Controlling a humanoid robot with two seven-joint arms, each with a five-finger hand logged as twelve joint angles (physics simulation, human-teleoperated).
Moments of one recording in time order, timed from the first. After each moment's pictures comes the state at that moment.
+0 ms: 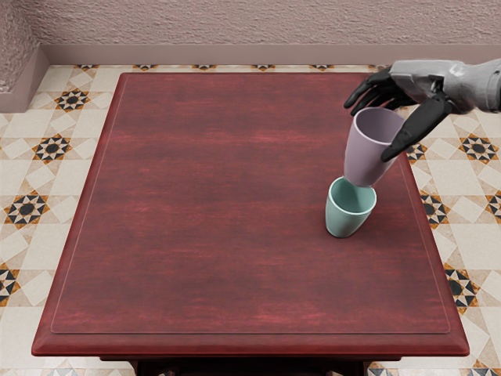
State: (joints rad) left arm 0.03 0.00 0.08 -0.26 -0.03 0.06 0.14; right arm 1.07 -1.01 0.66 1.74 -0.57 0.33 -0.61
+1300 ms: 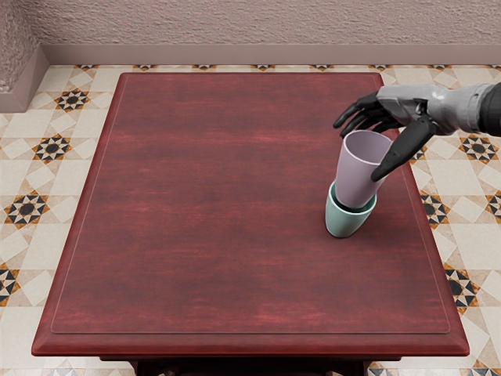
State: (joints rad) left arm 0.03 0.00 0.08 -0.26 -0.03 0.06 0.14; right arm 1.01 -0.96 0.66 1.72 -0.57 0.34 -0.61
